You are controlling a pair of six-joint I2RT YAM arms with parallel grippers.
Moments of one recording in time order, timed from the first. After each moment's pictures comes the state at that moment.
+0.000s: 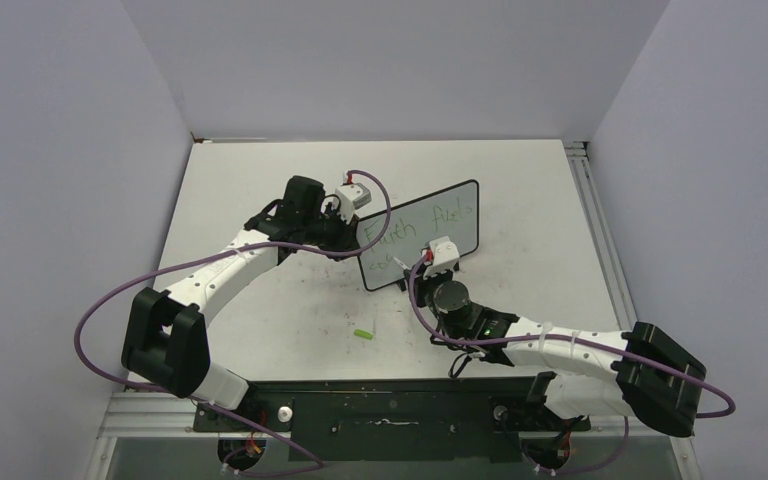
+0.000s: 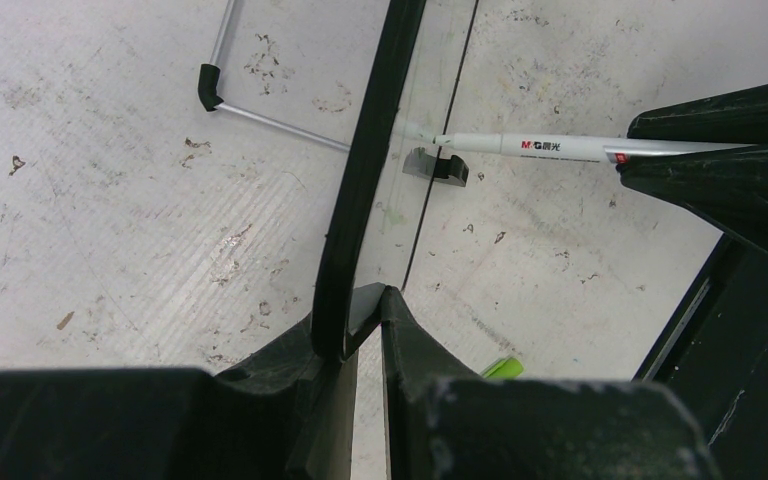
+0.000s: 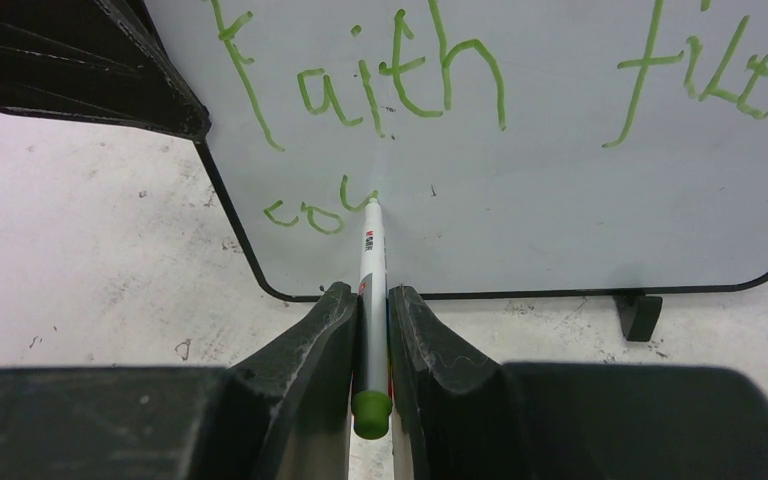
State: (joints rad) left arm -0.47 1.49 1.11 -0.41 0.47 0.13; right arm 1.01 1.20 0.49 0.43 0.55 0.26
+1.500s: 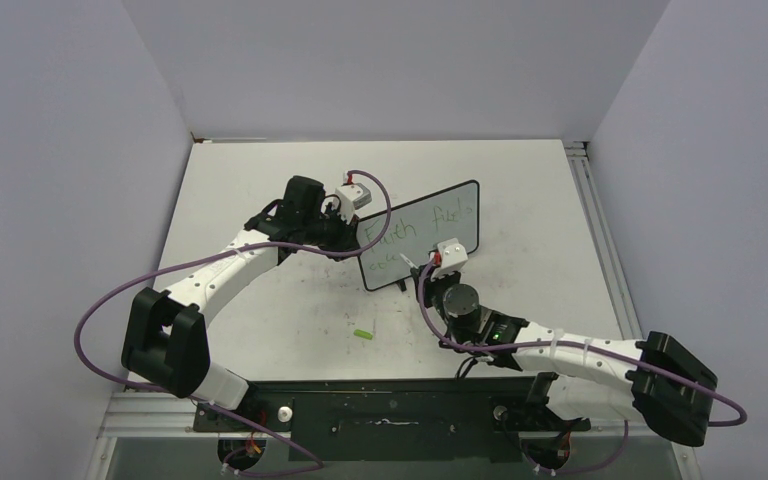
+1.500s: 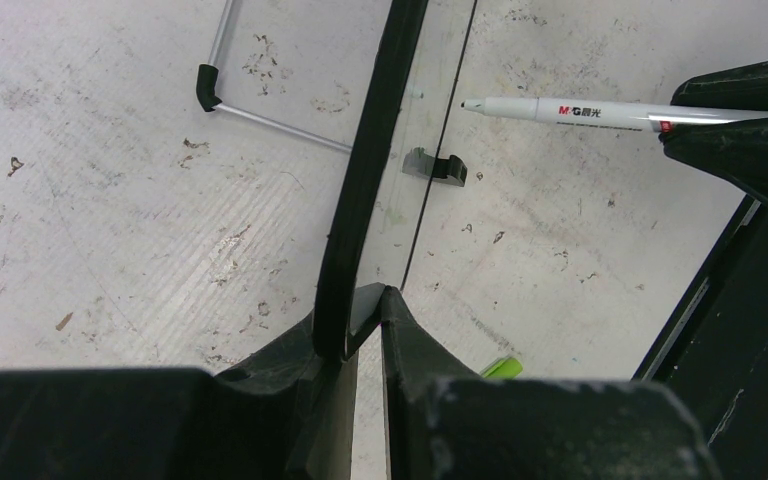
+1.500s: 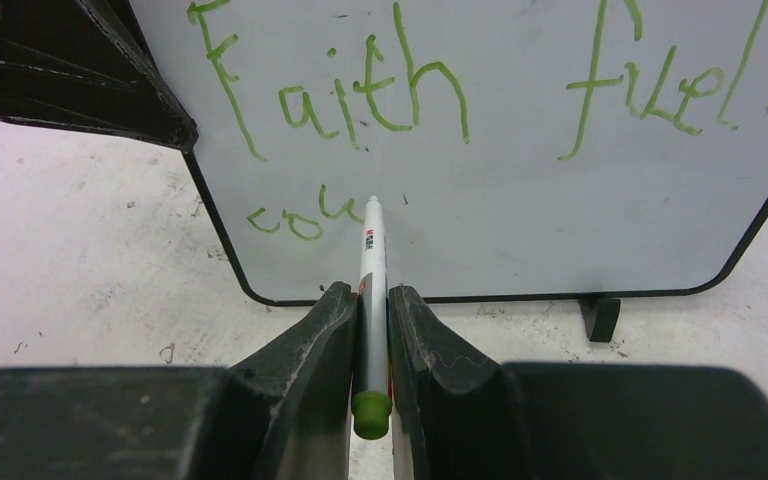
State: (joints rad) left arm -0.47 1.49 1.11 -0.41 0.47 0.14; right arm 1.02 1.12 0.46 0.43 0.57 0.22
